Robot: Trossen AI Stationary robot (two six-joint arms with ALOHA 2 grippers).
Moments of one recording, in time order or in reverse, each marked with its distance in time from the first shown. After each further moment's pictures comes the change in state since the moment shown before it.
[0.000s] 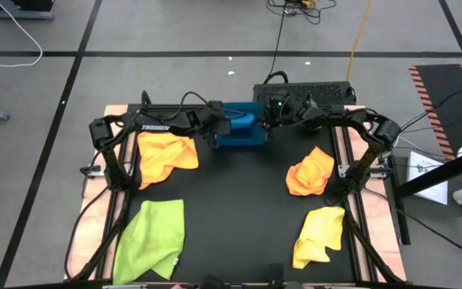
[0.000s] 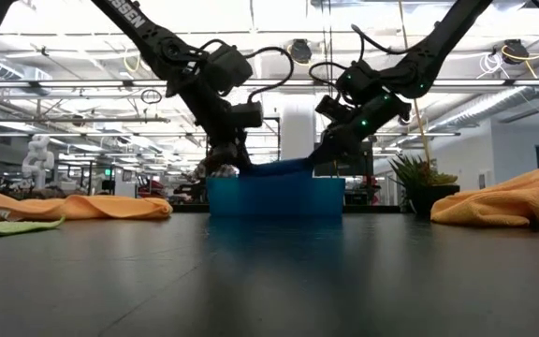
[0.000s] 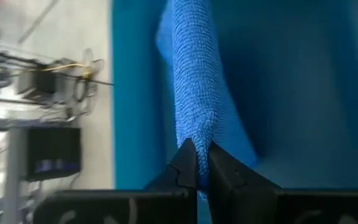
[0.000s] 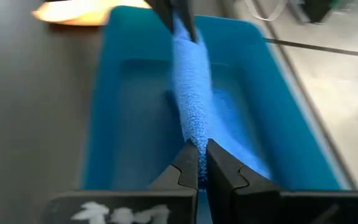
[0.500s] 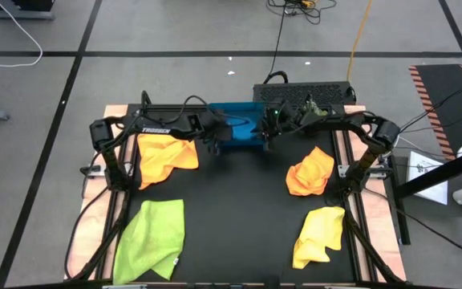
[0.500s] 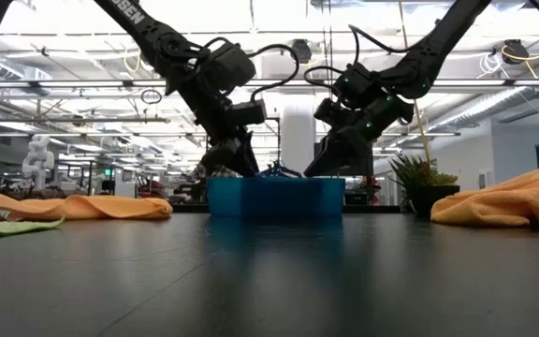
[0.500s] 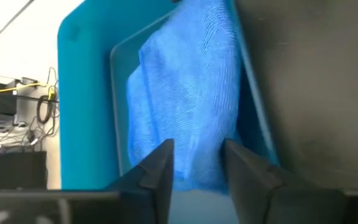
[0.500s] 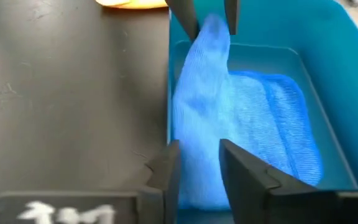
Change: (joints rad) left arm -0.048 -0.005 -0.001 -0.044 0.104 -0.038; right arm 0.076 -0.001 -0.030 -0.063 -0.023 0.027
